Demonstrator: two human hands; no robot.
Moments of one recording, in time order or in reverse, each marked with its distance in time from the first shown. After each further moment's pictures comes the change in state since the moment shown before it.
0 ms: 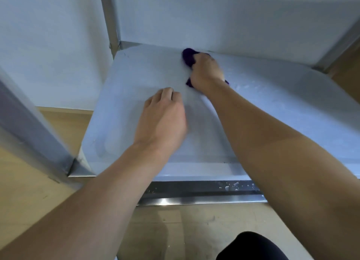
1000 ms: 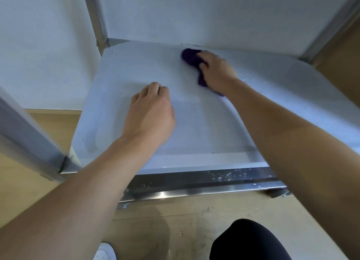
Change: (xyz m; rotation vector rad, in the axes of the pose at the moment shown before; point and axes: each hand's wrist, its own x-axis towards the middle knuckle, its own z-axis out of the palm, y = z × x) left_hand 0.003 0.001 0.001 -0.017 -0.072 0.007; right_hand -0.012 0.068 -0.027 -0.012 0.010 -0.119
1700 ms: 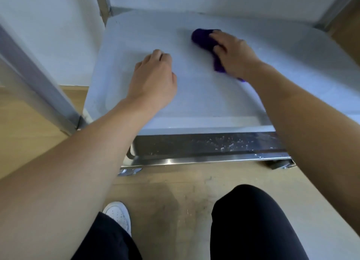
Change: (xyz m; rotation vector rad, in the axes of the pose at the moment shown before) left_hand 0.001 -0.003 -0.006 -0.015 -0.026 0.015; right_hand -0.051 0.011 -0.016 -0.055 -0.074 -0.079
